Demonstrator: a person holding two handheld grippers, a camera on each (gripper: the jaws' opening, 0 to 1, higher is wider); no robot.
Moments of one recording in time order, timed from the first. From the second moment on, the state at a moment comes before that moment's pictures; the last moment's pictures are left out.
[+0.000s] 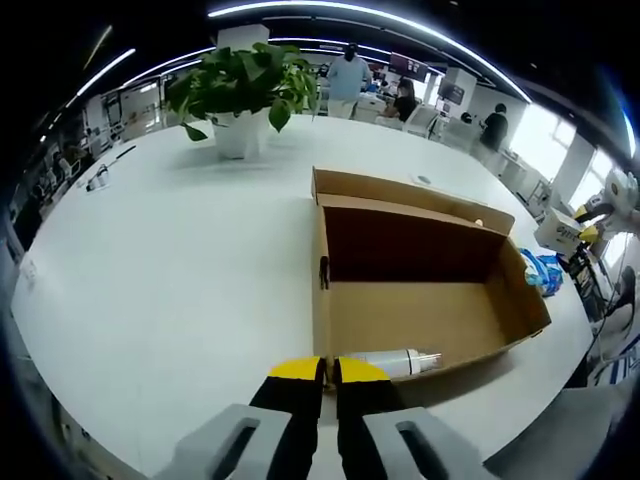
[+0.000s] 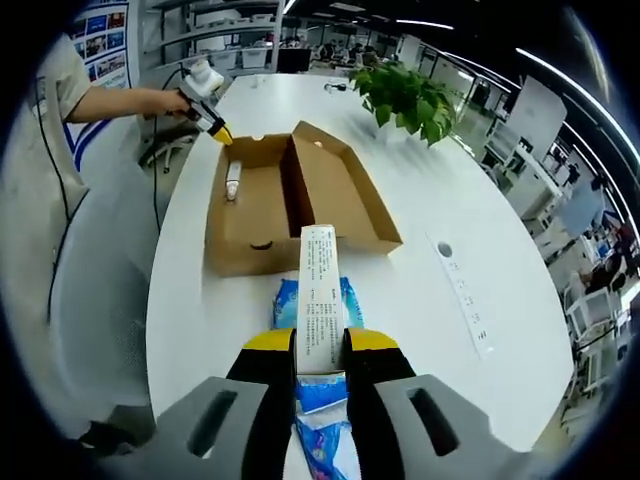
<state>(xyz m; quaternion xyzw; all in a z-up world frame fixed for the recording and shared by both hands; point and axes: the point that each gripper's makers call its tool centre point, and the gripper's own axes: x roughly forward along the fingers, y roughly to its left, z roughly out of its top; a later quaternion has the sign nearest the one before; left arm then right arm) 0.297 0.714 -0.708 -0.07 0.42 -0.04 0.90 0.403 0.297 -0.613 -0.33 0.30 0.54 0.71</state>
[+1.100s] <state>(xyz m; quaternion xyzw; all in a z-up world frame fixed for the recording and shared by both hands) 0.297 0.714 -0.708 -0.07 0.43 -0.04 0.90 0.466 0.203 -0.654 -0.39 0.35 0.48 0.70</state>
